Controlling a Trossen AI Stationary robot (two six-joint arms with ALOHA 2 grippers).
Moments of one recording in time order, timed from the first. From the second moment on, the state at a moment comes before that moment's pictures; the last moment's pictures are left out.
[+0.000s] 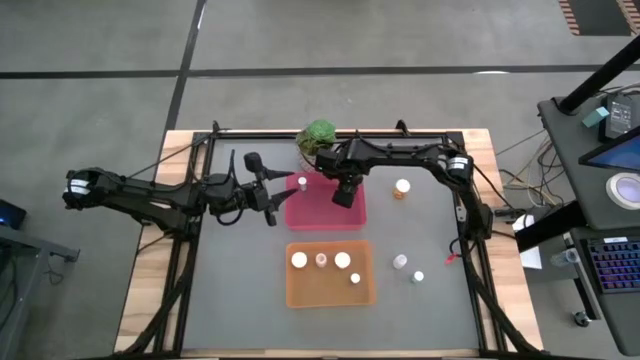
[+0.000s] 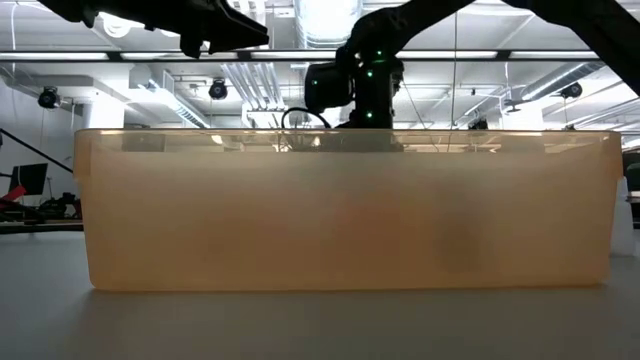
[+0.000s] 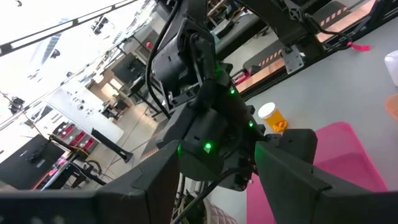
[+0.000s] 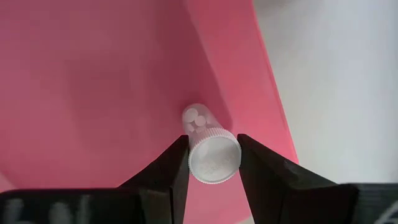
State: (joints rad) left arm -0.03 1.00 0.63 0.33 -0.40 0.70; right arm -0.30 2.12 1.73 -1.11 0.16 0.08
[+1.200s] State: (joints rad) left arm -0.03 1.00 0.63 0.33 -0.40 0.70; right arm -0.23 1.92 1.69 -1.12 0.16 0.22
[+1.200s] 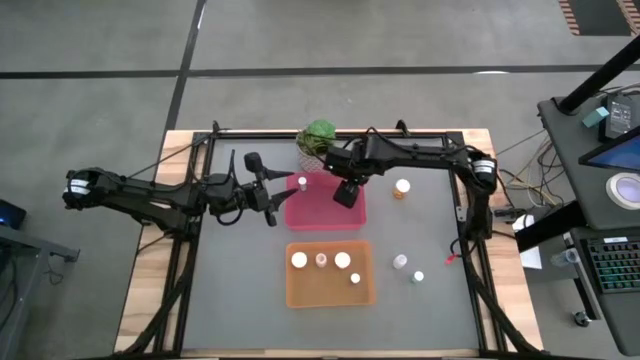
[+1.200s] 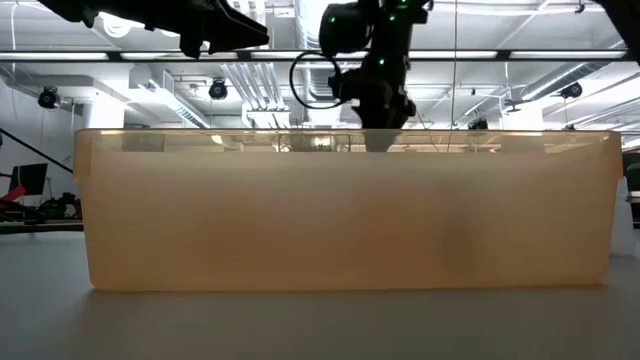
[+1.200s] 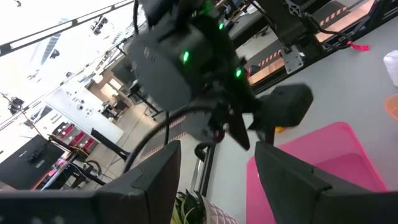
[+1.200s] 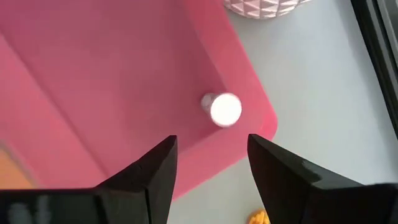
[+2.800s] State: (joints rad) left arm -0.03 1.00 0.63 0.33 -0.43 0.69; right arm -0.22 1.25 0.78 -0.81 0.40 0.78
